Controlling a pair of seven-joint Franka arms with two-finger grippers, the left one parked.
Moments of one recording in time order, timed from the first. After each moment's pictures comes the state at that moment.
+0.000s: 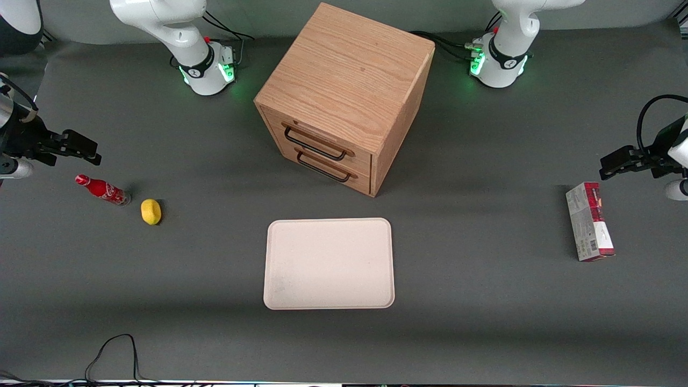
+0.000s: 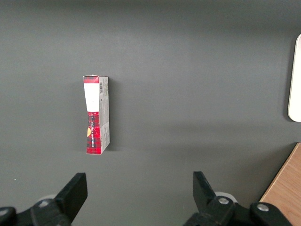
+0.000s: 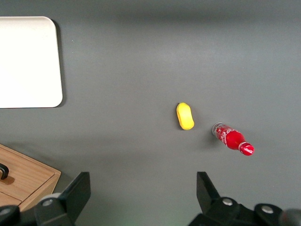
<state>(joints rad) 0.08 -0.03 -0.09 -1.66 -0.03 1.60 0.01</state>
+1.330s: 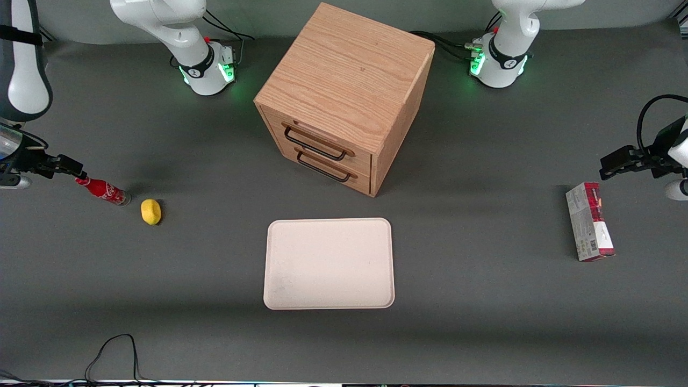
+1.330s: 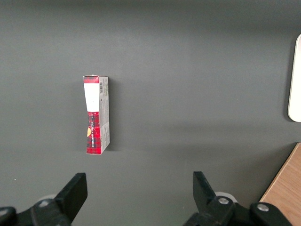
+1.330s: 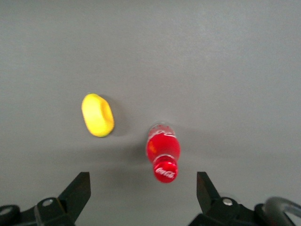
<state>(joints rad) 0.04 -0.04 -0.49 -2.26 -0.03 2.27 -0.35</state>
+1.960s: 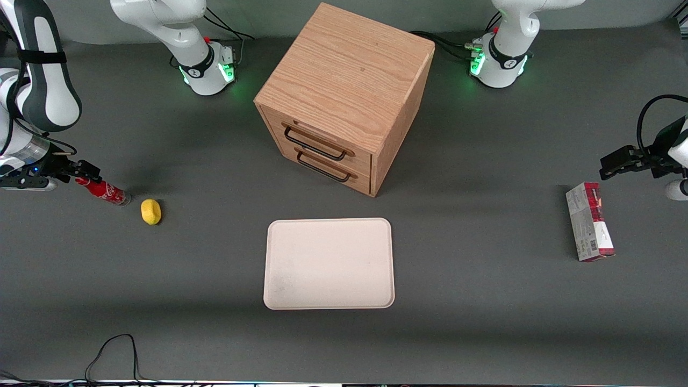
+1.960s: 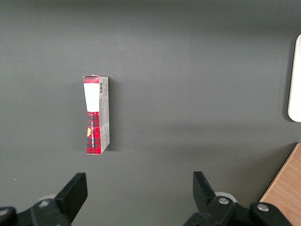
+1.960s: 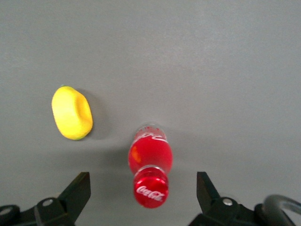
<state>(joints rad) 0.02 0.02 -0.50 -2.35 -0.03 2.44 -0.40</state>
